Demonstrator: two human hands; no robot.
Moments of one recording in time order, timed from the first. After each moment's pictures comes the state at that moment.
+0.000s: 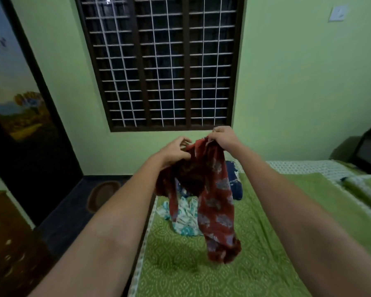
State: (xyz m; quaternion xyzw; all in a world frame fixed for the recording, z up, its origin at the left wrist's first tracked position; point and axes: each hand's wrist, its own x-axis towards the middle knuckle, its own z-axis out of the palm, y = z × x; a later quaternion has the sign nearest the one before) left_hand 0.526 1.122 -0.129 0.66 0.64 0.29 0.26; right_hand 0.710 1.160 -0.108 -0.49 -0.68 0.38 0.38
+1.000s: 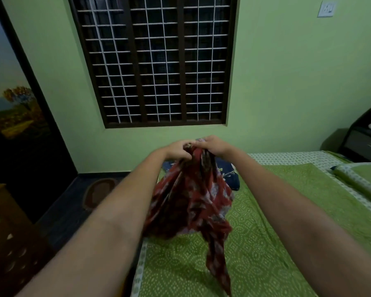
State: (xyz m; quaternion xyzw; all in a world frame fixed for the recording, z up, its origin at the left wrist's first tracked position) left_hand 0.502 1.104 -0.159 0.72 0.59 0.19 0.31; right_hand 0.677 1.121 -0.155 -0.47 -0.75 0.41 0.23
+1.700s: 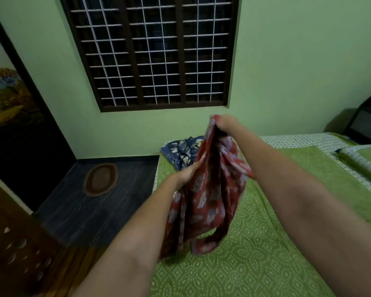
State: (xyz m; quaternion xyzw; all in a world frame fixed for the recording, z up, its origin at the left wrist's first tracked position) left_hand 0.533 1.092 -0.256 0.53 0.56 0.21 0.60; right_hand 0.675 1.196 -0.152 -0.66 -0.71 0.22 0.14
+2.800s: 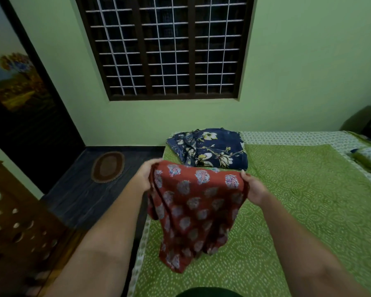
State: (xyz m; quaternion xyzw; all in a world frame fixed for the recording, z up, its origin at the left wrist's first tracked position) left_hand 0.444 1.083 -0.291 0.21 0.59 0.48 0.62; right_hand 0.771 1.147 -0.364 -0.47 -0.34 0.72 0.38
